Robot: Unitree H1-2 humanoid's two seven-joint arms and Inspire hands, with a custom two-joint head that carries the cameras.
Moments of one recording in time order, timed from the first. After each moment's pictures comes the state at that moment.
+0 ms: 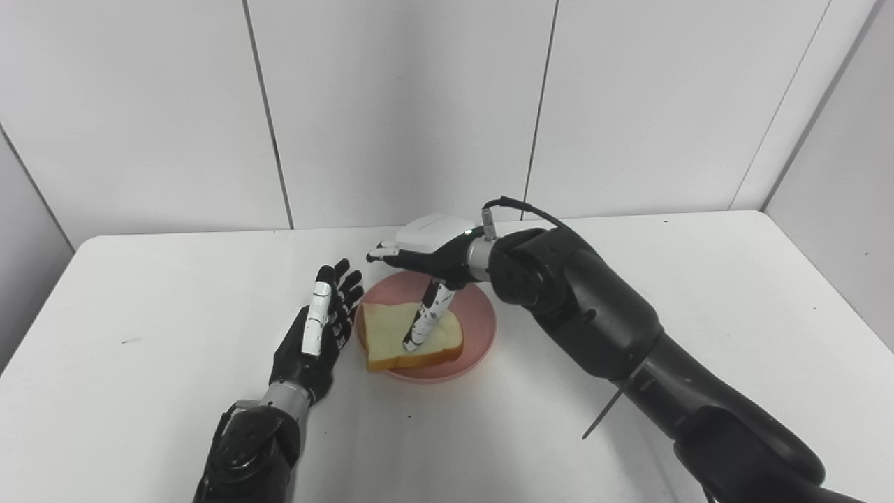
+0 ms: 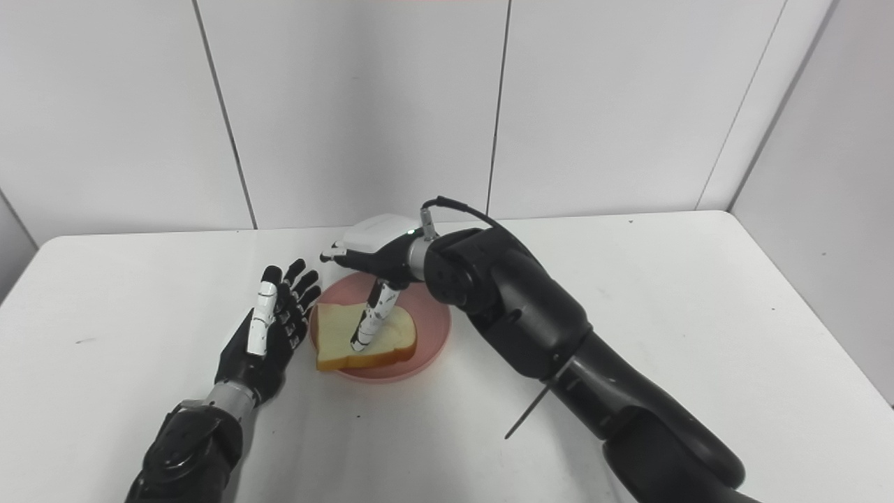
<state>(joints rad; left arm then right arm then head) -0.42 -0.02 -0.07 0.31 -0.19 0.16 -0.16 -0.92 -0.33 0.52 0.09 -0.84 0.20 0.87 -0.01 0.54</state>
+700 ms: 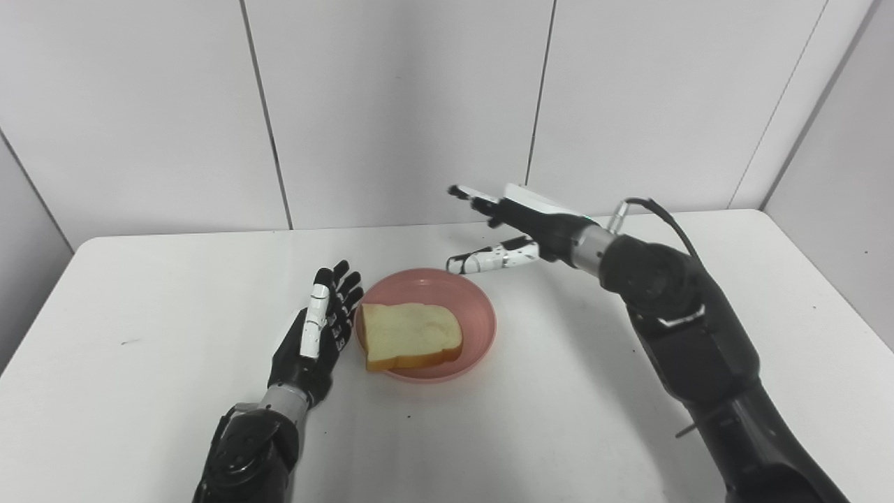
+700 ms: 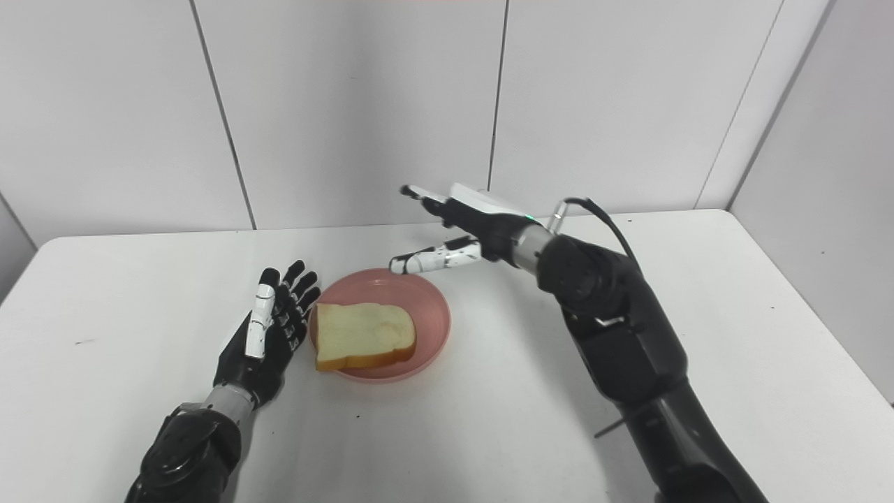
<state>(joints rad) -0.40 -0.02 -0.04 0.30 -0.19 0.14 -0.17 -0.69 -0.38 0.15 0.00 -0.50 0.30 0.68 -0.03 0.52</state>
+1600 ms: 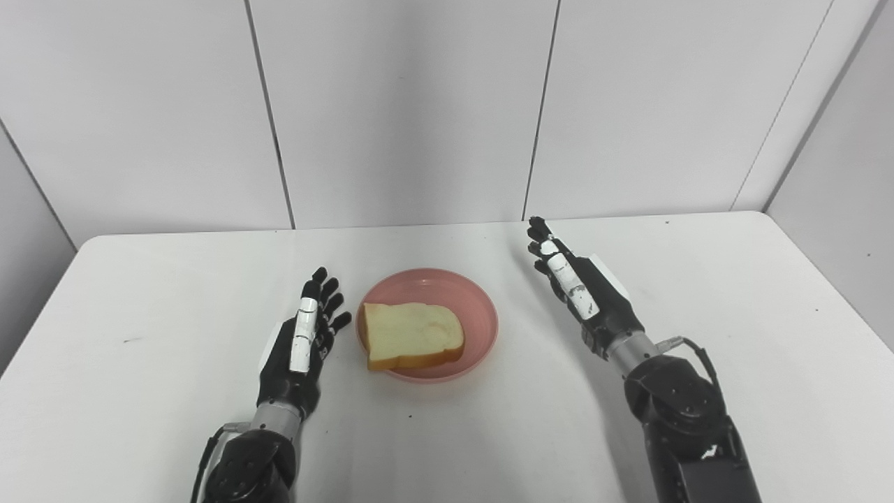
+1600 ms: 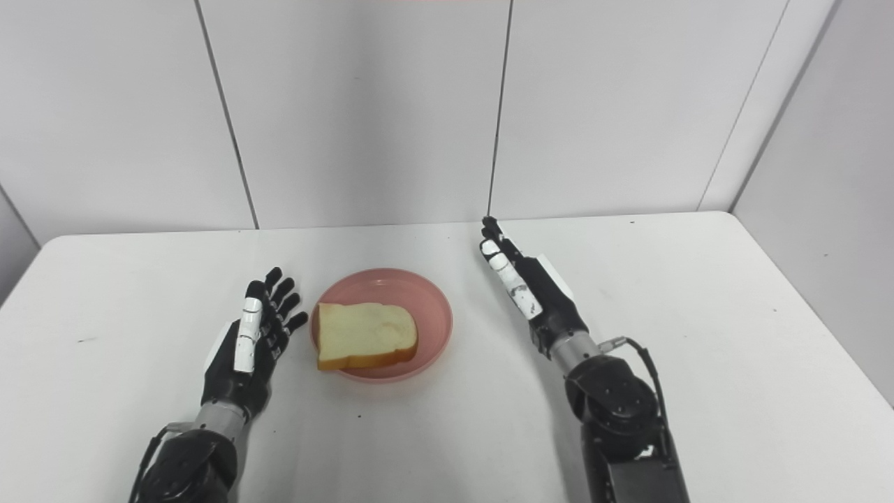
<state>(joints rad) -0.33 -0.05 -0.03 0.23 -0.09 0.06 -0.07 -0.35 -0.14 -0.12 -0.06 0.00 0.29 0.28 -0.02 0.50</state>
